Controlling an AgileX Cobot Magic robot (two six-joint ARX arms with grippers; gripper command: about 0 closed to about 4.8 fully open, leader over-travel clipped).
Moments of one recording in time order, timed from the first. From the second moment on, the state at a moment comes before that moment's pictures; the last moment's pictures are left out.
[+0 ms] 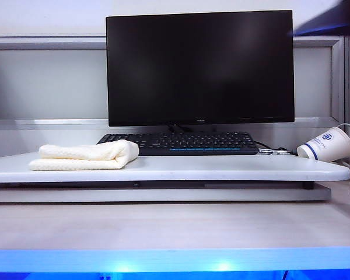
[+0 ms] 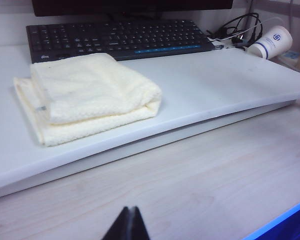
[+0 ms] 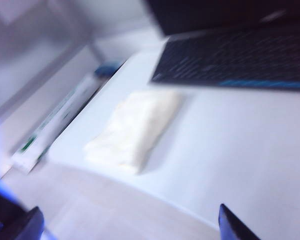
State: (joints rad) left arm -0.09 0.00 0.01 -0.13 0.42 0.00; right arm 0.25 1.02 0.81 -0.03 -0.51 0.35
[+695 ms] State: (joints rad) left arm -0.09 0.00 0.01 -0.09 0.40 0.00; right arm 0.57 1.77 1.27 0.07 -0.42 0.39
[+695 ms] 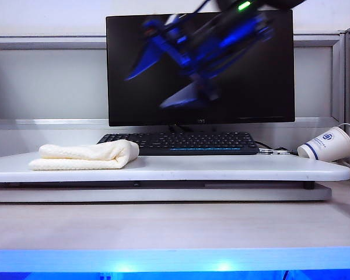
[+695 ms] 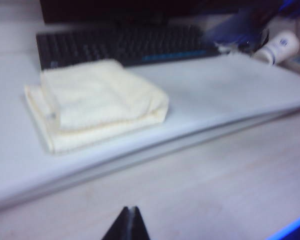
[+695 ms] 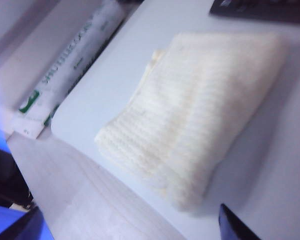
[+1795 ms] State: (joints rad) left arm -0.09 0.00 0.01 0.00 0.44 -0.04; right arm 0.67 2.15 1.48 0.10 -0.29 0.47
